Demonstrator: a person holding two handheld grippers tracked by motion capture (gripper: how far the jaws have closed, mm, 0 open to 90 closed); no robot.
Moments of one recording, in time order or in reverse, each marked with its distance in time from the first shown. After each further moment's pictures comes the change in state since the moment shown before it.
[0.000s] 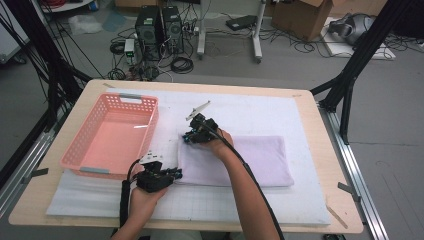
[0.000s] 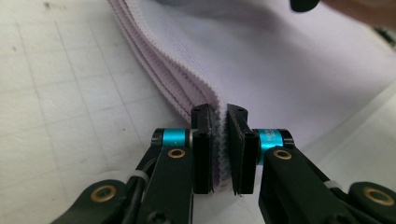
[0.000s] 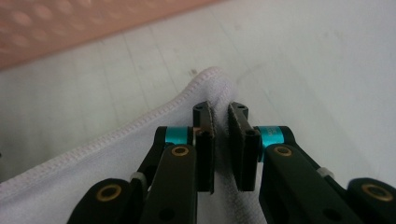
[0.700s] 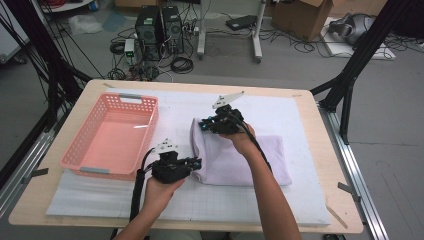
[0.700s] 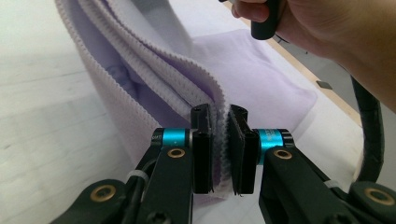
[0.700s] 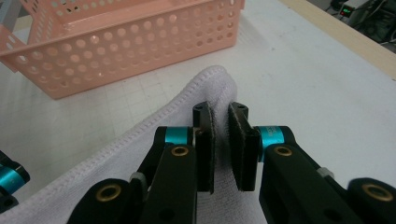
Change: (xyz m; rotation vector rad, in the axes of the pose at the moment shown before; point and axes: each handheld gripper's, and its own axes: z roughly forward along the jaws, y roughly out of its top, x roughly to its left) left arm -0.051 0.042 0.020 -0.054 -0.156 0.077; right arm -0.013 -0.014 -0.088 -0.185 -0.033 0.012
